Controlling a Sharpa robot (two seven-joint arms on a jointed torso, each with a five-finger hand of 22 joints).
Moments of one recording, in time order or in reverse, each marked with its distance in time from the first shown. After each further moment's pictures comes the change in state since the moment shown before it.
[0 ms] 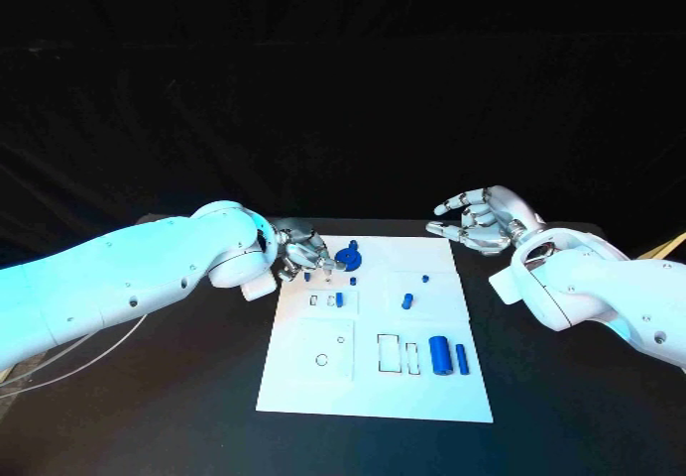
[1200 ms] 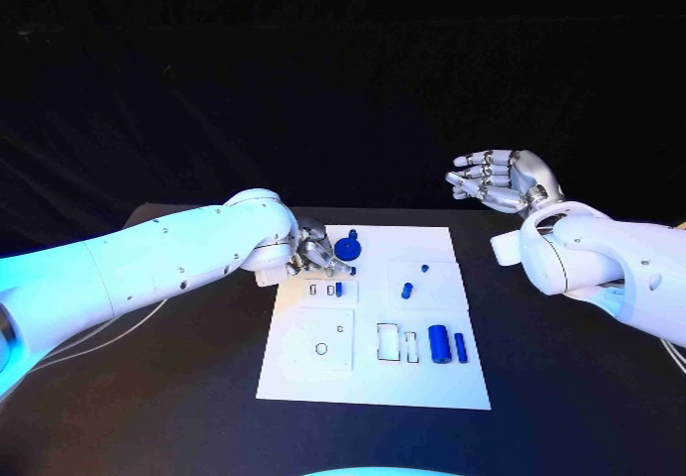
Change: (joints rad) left arm 0.020 0.152 -0.049 -0.154 -0.117 0.120 -0.117; left_hand -0.063 0.015 -0.017 -0.016 0.000 -0.029 -0.003 0.010 0.028 0.000 0.000 0.005 0.001 0.000 0.000 0.000 0.000 0.000 0.003 -0.003 0.012 0.023; right arm 0.015 0.045 0.000 -0.137 0.385 -0.005 0.316; right_hand 0.084 0.050 -0.027 -0.005 0.000 -0.078 0.038 0.001 -0.062 -0.321 0.107 -0.889 -1.092 -0.454 0.143 -1.337 -0.926 0.111 -0.505 0.157 -1.137 -1.047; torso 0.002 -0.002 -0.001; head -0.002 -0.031
